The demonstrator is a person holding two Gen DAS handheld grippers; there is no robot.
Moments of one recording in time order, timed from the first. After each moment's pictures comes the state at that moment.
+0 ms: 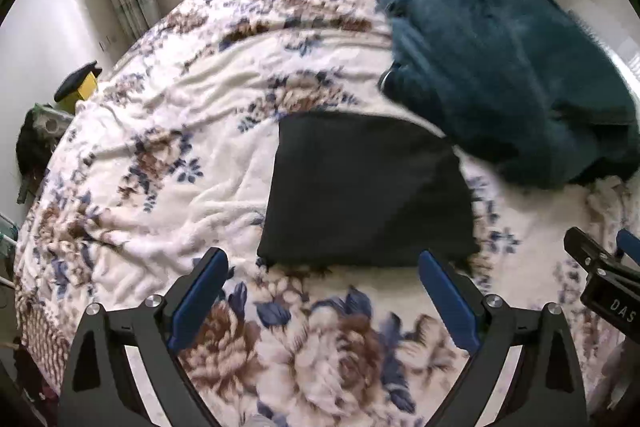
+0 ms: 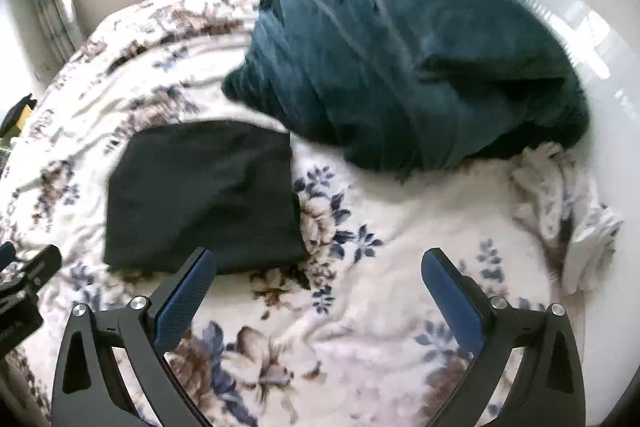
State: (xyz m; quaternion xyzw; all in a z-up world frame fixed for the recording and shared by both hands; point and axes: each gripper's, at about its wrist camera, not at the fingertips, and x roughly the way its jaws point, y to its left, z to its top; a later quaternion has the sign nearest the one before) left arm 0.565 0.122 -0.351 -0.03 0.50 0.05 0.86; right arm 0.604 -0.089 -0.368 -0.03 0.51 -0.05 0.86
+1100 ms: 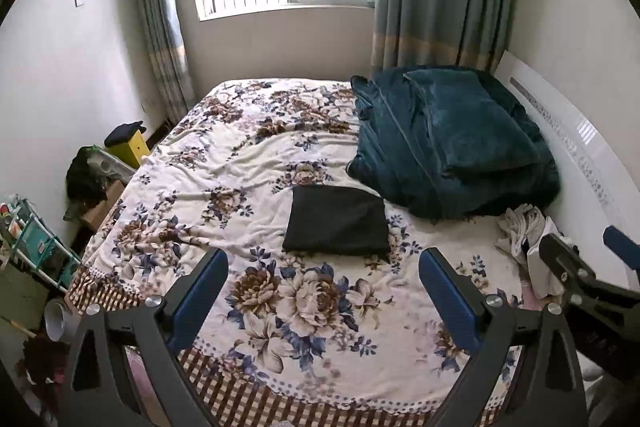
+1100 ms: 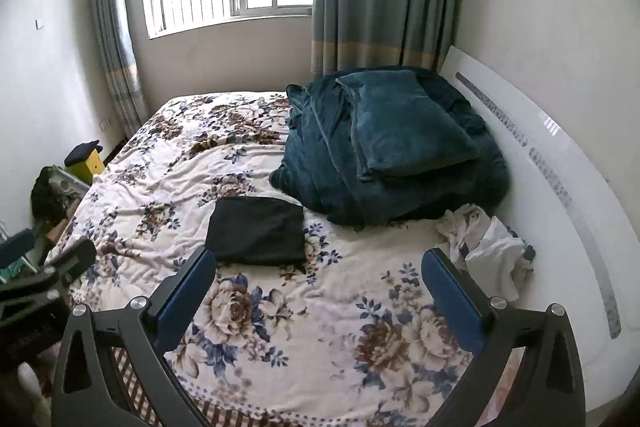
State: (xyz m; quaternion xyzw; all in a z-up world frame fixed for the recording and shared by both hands) left arm 0.315 0.056 -0.067 -0.03 0.38 0.07 0.92; right arm 0.293 -0.136 -0.001 -0.02 0.37 0.00 0.93
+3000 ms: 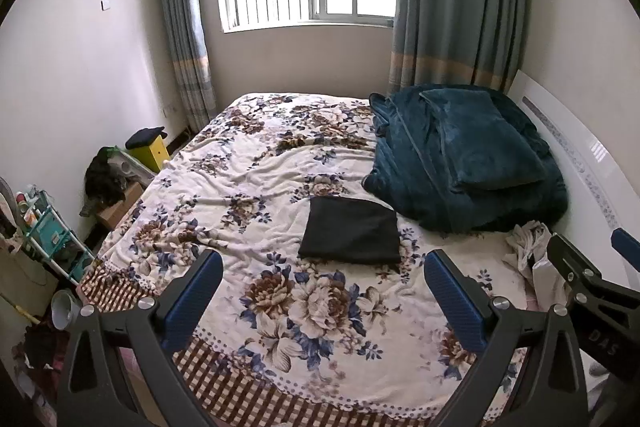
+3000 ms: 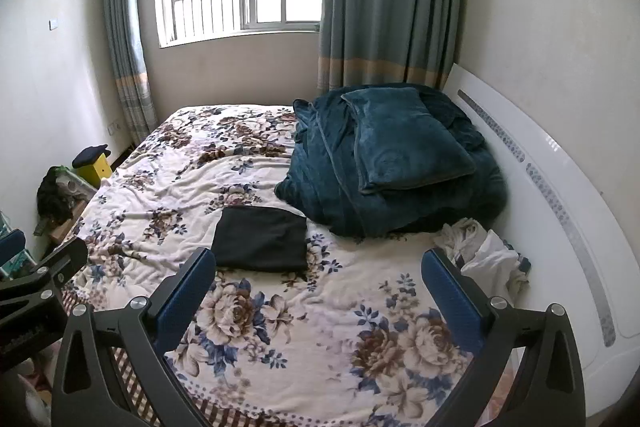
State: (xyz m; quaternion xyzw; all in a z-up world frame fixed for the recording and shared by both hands) left arm 0.277 0.053 -0.050 -0.03 0.36 0.10 0.93; right arm 0.276 -0.142 0.027 -0.03 0.35 0.01 0.94
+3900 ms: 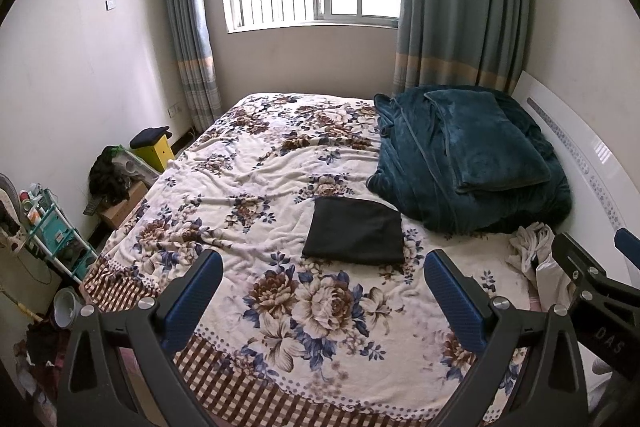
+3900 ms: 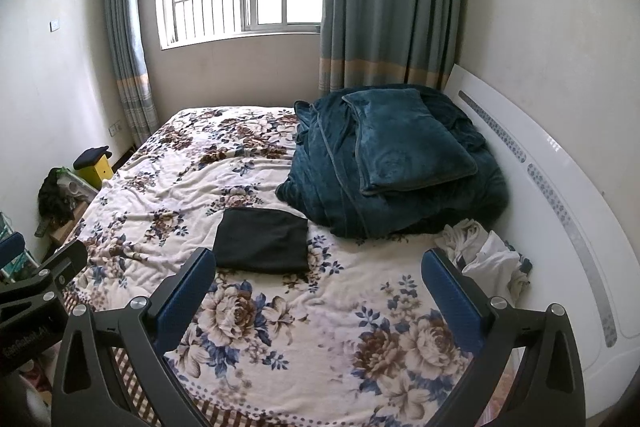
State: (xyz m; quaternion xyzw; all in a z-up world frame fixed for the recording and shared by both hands) left arm 0.279 0.054 -0.049 -0.03 0.36 0.11 0.93; right arm 0.273 -0.132 0.027 -0.02 0.35 0.01 0.94
